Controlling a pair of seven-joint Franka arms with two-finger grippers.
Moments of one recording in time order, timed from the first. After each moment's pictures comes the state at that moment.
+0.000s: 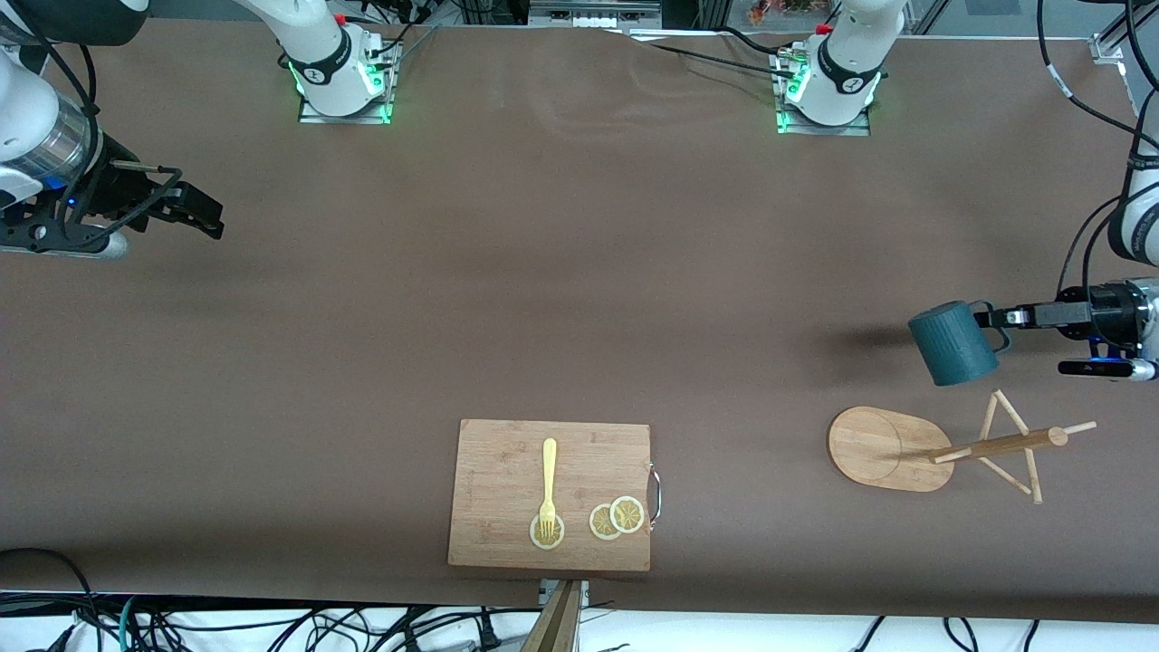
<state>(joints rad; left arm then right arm) 0.67 0.68 -0.15 -1.57 -1.19 1.28 0.43 0.28 0.01 -0.18 -1.68 -0.02 1.63 0.18</state>
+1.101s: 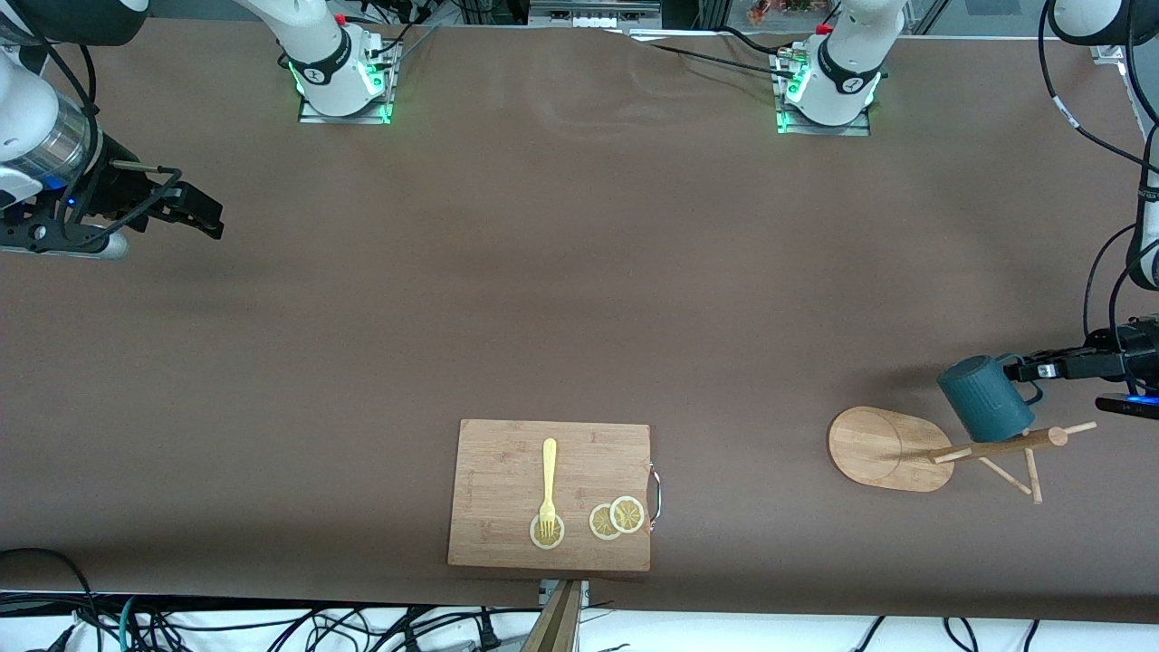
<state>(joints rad) 0.66 0.83 -0.15 -1.35 -1.21 1.38 0.32 0.28 0.01 -0.18 -1.68 -0.02 1.63 0.18</state>
